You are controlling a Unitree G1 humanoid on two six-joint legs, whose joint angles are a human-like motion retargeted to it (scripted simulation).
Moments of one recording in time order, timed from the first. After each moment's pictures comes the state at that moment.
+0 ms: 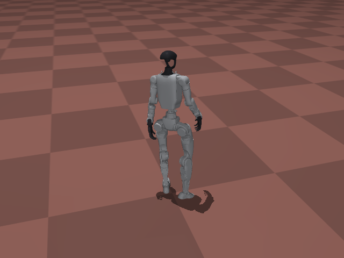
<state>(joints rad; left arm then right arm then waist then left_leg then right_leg) 0.13 0.14 0.48 1.48 0.09 0.20 -0.22 -0.12 -0.17 0.18 0.94 -0.38 -0.04 0.33 -0.14 -0.10 0.06 -0.06 0.04 0.48 0.13 -0.31 0.01 -0.05 -0.14 -0.32 0.17 0.21 0.13</state>
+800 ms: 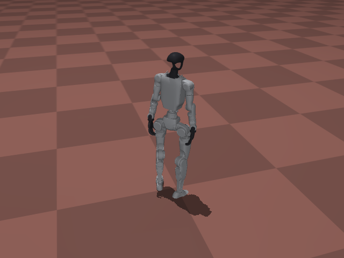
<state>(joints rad) 0.13 0.12 0.36 1.53 0.18 0.21 -0.27 0.01 -0.16 0.05 1.45 -0.45 0.05 0.27 -0.16 0.02 -0.08 -0.03 0.05 0.50 0.01 -0.22 -0.06 -0.02 -0.11 -0.30 0.06 0.10 0.11</state>
